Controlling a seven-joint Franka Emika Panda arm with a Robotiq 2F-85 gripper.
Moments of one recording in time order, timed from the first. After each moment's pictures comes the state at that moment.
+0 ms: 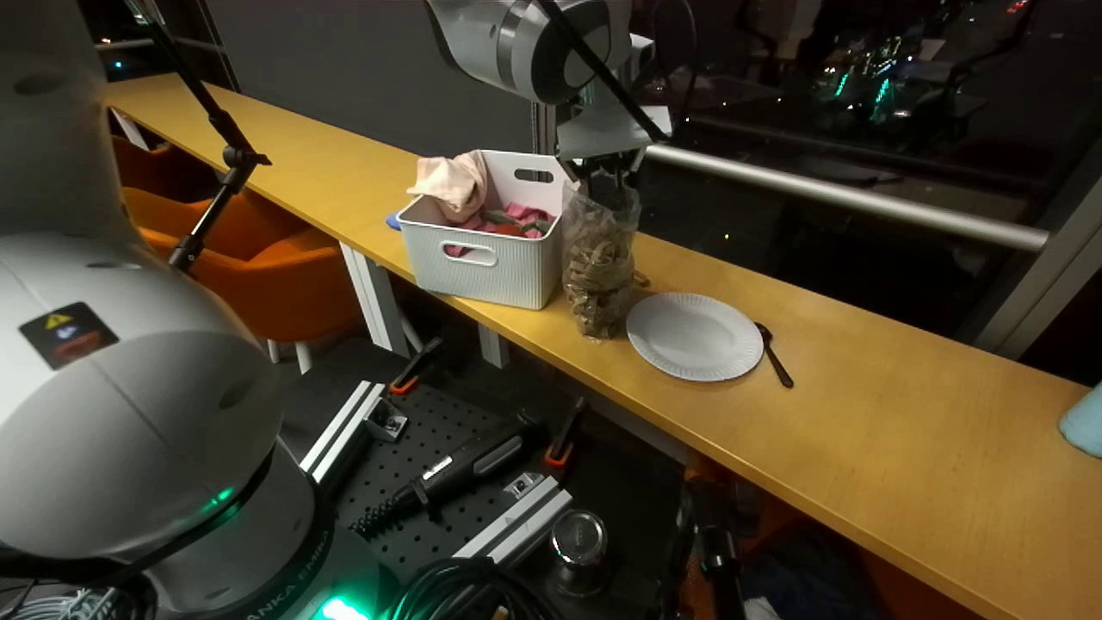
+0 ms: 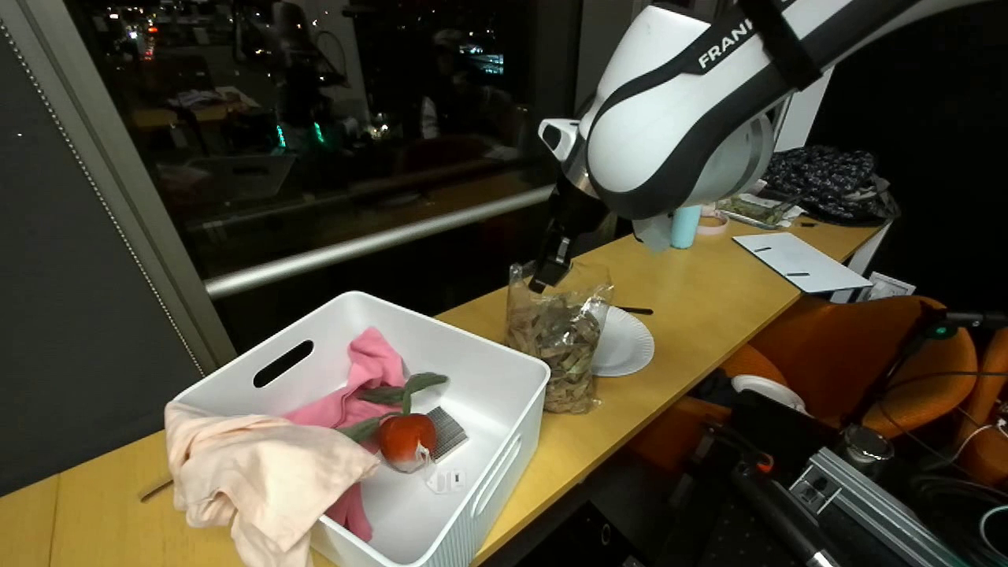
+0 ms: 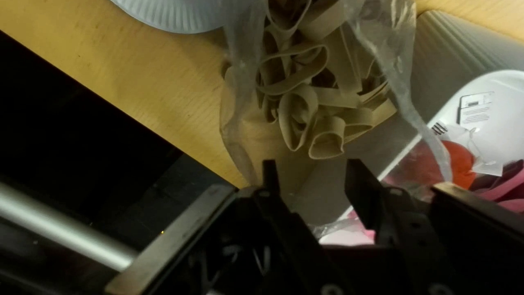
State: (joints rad) arm -0.07 0.12 0.04 -2.30 0.18 2.83 -0.77
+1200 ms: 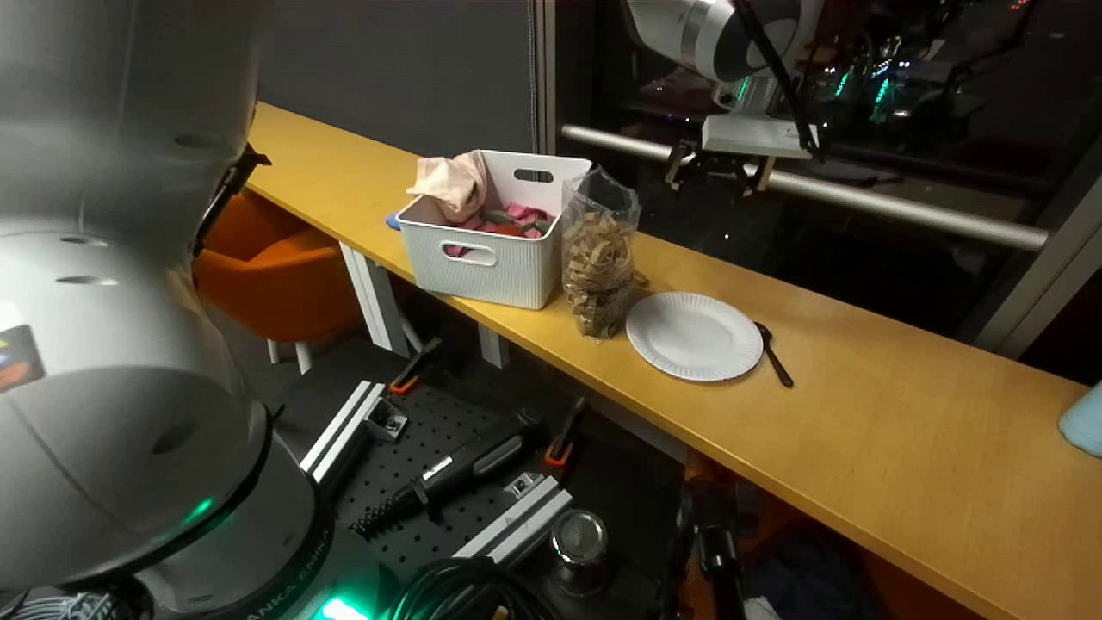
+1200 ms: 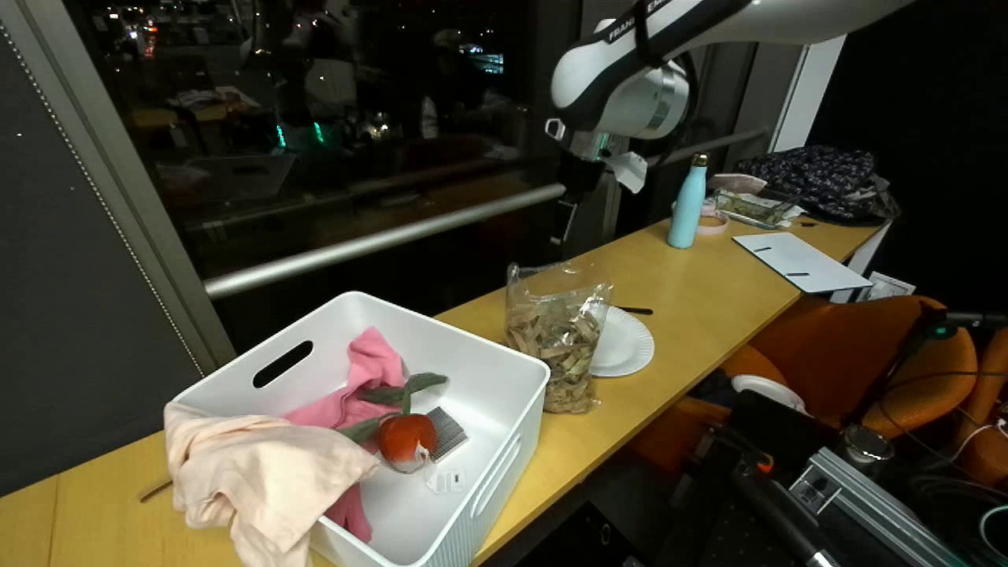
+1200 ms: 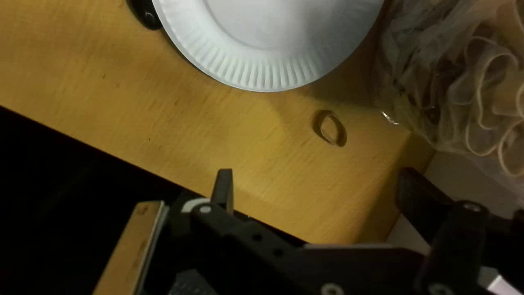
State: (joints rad) arm -0.25 0.56 -0.03 -1.60 0.23 2.26 -0.85
